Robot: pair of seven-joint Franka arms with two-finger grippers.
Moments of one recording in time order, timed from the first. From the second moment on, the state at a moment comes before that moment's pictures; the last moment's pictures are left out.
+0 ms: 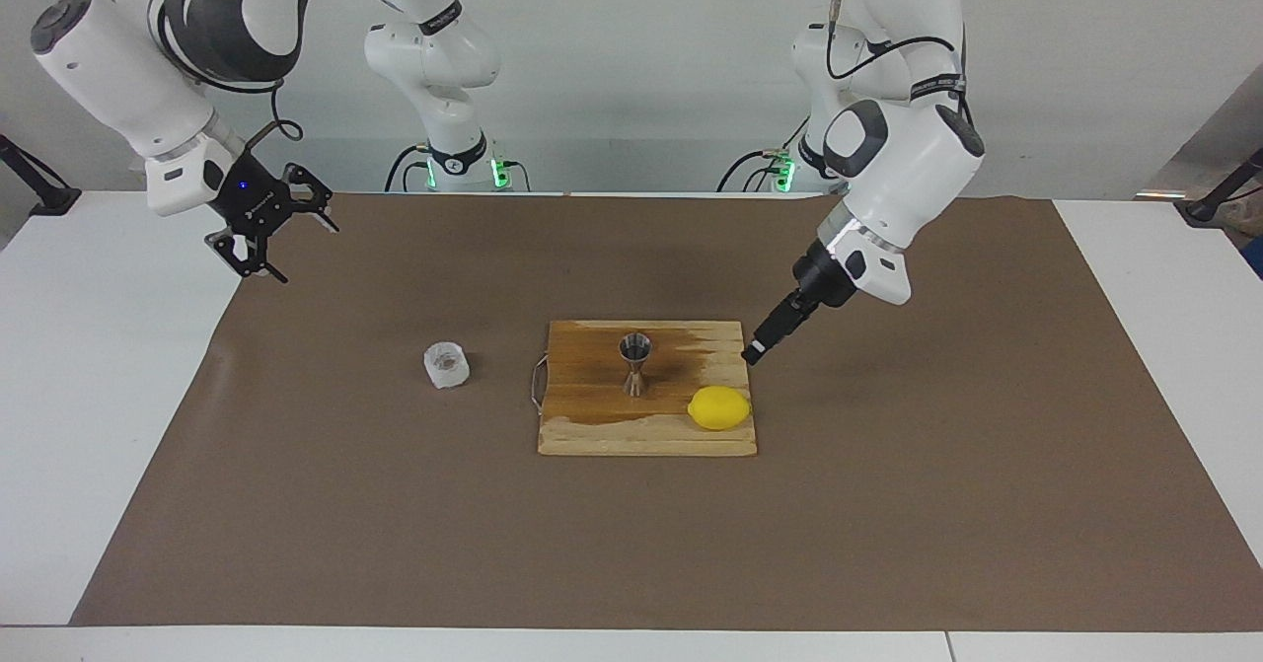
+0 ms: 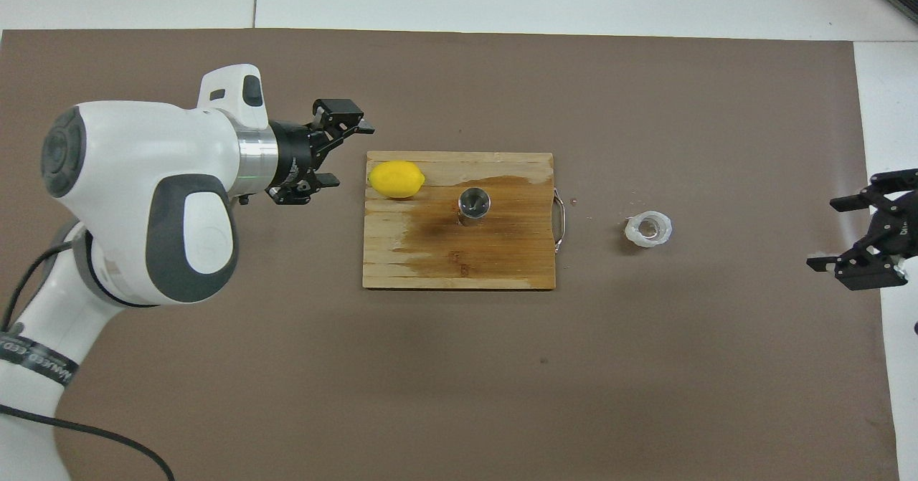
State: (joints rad) left arm -0.44 0.12 0.12 -1.88 -0.54 2.31 -0.67; right arm -0.16 -0.06 -0.10 -1.95 0.35 1.81 -1.40
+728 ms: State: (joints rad) left arm -0.11 -0.04 0.12 -1.92 -0.22 2.04 -0.05; right arm -0.16 0.16 -0.10 -2.08 0.85 1.98 -2.00
